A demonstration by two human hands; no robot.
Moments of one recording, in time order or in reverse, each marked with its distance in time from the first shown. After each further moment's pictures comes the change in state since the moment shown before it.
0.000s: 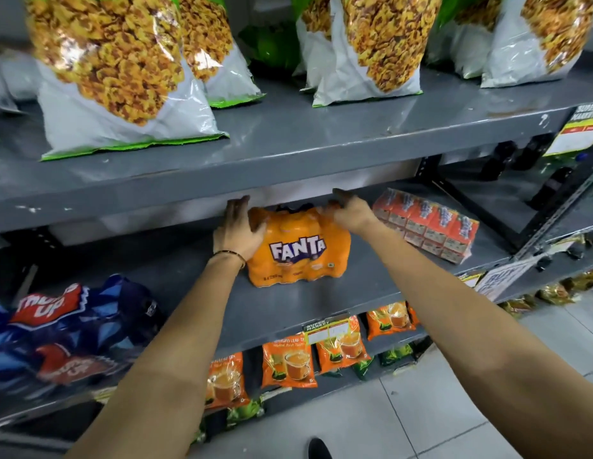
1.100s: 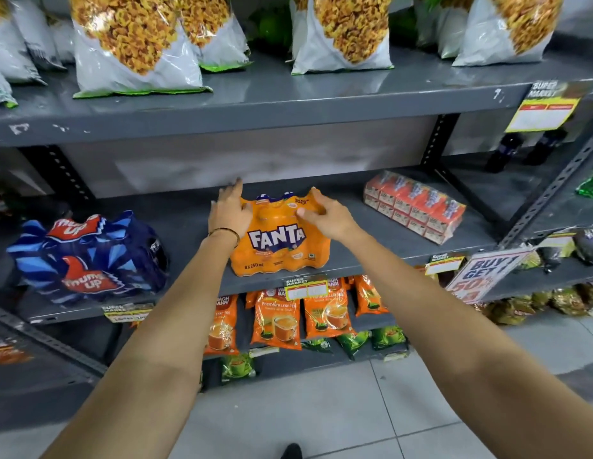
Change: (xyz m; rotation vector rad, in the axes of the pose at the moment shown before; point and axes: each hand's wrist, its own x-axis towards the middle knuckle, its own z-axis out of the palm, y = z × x) left_hand -0.090 0.046 -0.016 -0.092 0.040 -0.203; right_hand -0.085 0.034 0.005 -0.058 -0.178 -0.156
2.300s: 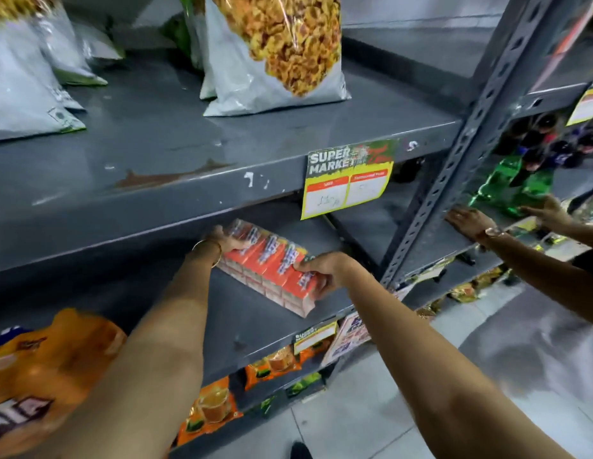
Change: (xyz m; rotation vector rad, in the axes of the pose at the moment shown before) left_hand 0.144 0.263 0.251 -0.068 -0.520 -0.155; right_hand 0.097 0.251 -0.235 0.473 -0.178 0.783
